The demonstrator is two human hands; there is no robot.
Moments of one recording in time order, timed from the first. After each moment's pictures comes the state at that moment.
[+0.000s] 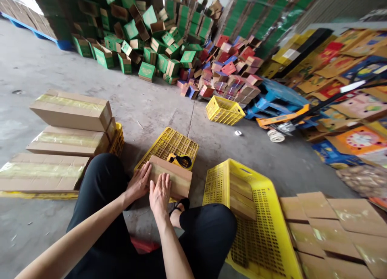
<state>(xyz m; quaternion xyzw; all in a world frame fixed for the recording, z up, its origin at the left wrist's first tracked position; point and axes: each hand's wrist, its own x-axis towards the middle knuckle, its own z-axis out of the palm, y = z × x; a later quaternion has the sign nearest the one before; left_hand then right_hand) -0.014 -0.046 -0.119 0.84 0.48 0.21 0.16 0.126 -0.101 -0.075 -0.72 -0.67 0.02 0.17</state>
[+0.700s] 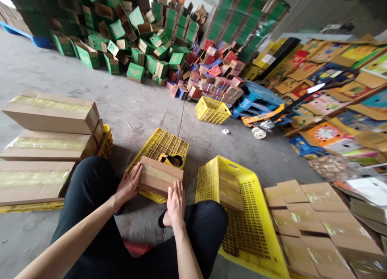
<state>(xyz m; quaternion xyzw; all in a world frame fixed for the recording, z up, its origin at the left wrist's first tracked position) -0.018 -0.051 -0.116 0.84 0.48 0.21 0.14 0.238 -0.144 -0.089 -0.76 -0.62 -0.06 0.17</state>
